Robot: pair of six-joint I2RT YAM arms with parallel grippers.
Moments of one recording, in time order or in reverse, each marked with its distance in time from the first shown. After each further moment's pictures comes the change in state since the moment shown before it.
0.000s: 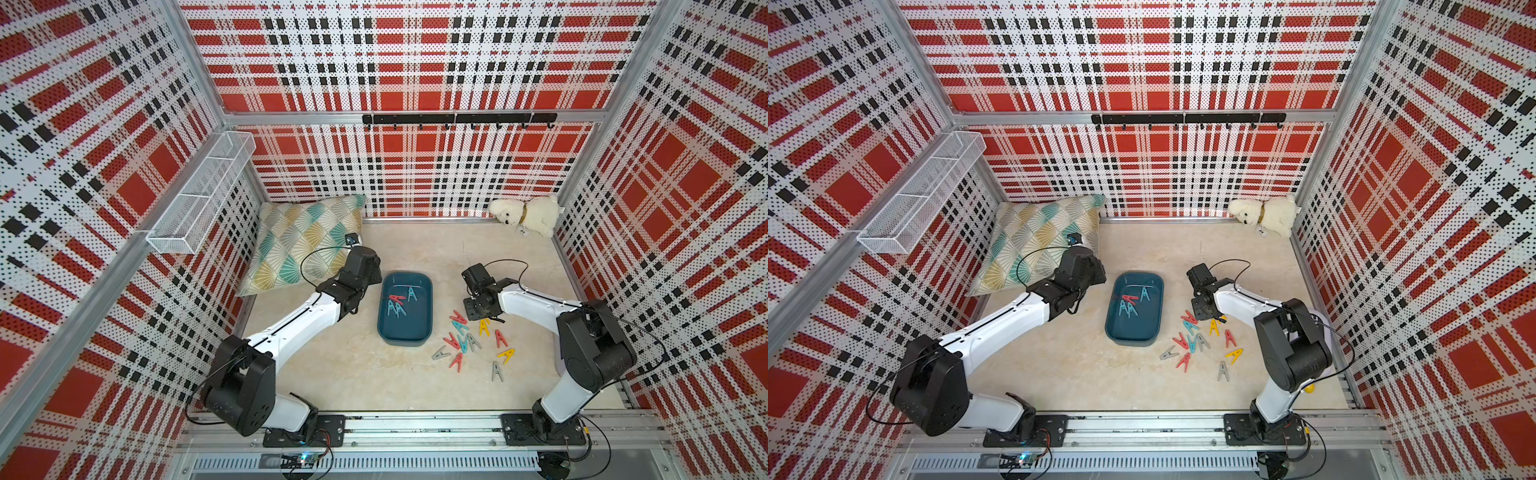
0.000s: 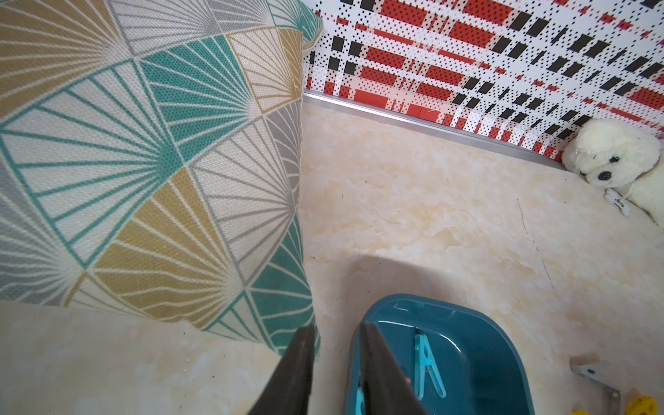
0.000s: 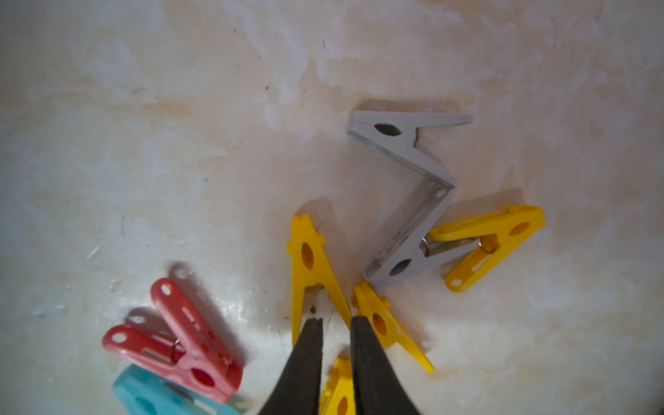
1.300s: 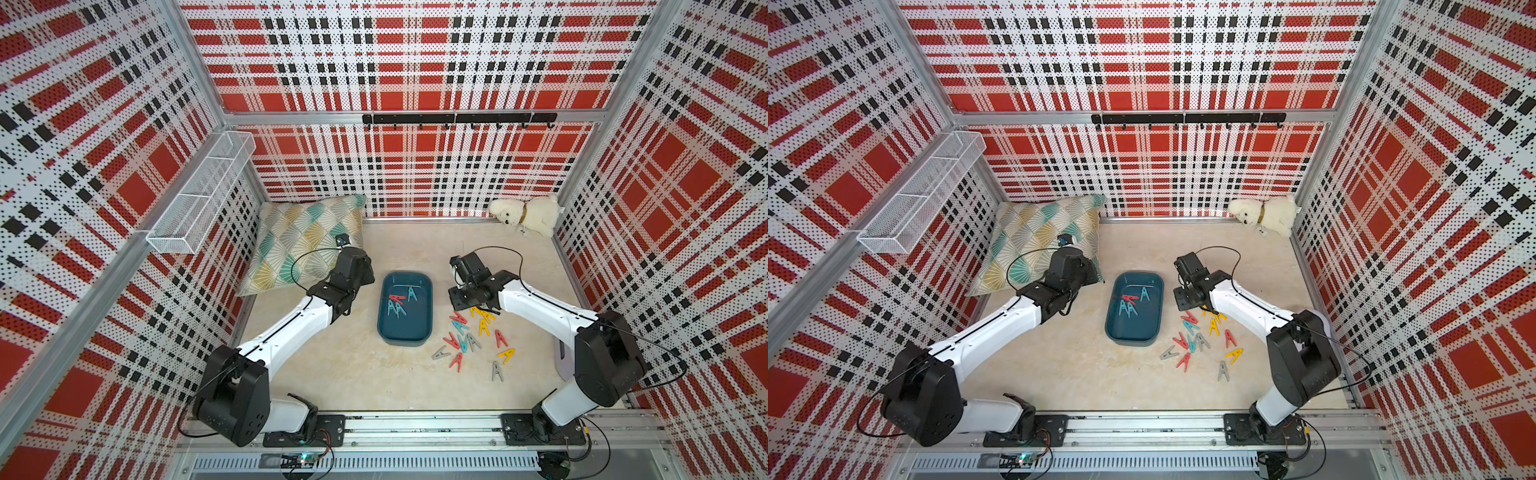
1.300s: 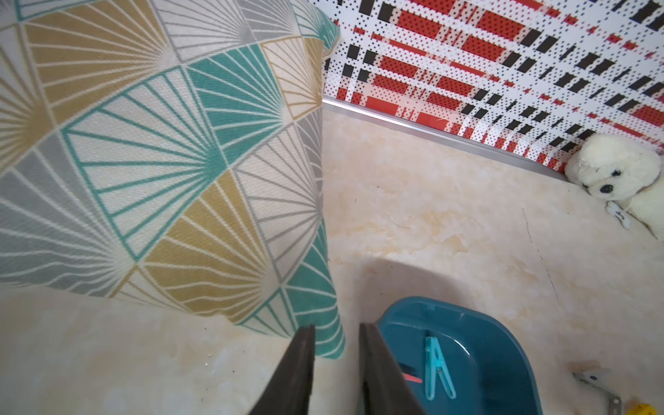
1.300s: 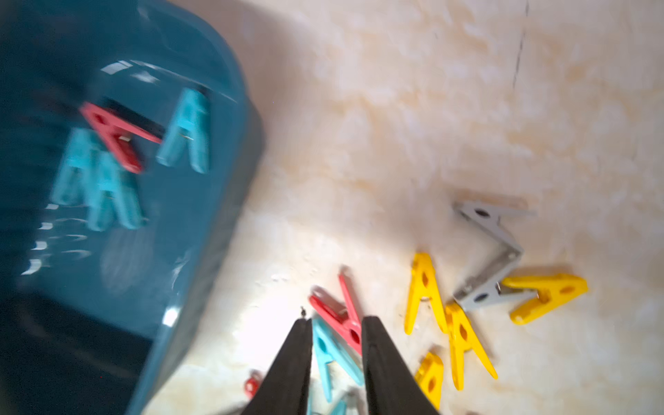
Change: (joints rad) left arm 0.031 -0.042 -0.027 0.001 0.030 0.000; right arm 0.095 -0.089 0.098 -0.042 -0.125 -0.003
